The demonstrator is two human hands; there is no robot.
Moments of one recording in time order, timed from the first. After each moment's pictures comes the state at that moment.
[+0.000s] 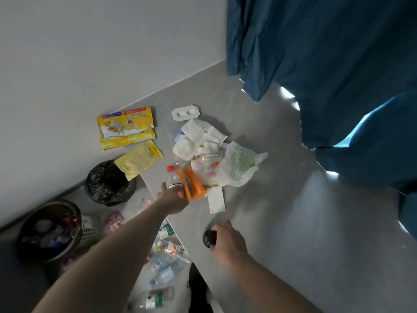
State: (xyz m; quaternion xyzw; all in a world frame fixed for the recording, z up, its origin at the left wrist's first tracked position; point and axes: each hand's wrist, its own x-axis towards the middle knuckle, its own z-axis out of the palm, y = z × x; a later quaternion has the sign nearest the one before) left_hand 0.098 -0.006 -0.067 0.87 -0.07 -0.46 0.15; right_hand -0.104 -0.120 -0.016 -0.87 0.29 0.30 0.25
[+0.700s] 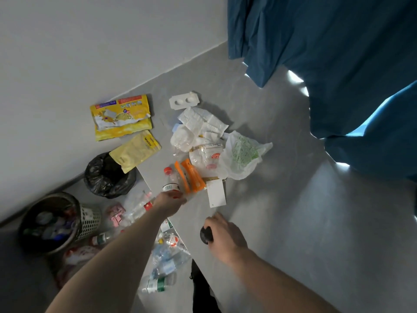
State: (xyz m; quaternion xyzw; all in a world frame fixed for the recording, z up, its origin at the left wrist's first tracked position) left_hand 0.080 0.009 -0.127 0.84 0.09 -0.44 0.30; right_hand -0.103 -0.133 -0.041 -0.91 0.17 0.26 0.28
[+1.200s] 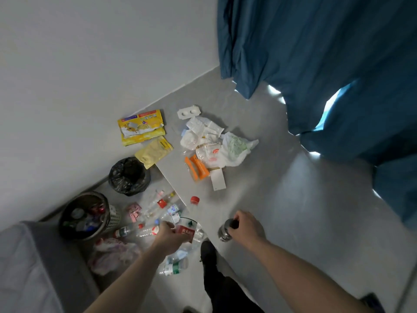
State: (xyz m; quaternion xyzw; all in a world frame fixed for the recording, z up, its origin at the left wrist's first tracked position) left_hand -0.083 0.128 0.055 0.79 0.12 -0.50 0.33; right_hand -0.212 -0.105 0.052 -0.86 0.38 0.22 0.29
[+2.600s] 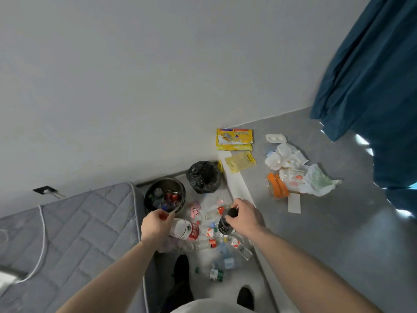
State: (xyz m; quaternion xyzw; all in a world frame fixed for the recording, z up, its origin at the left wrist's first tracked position) left_hand -0.038 0.467 0.146 0.91 0.17 -0.15 0.34; right_hand -0.079 0.185 0.162 -0.94 0.17 0.15 0.27
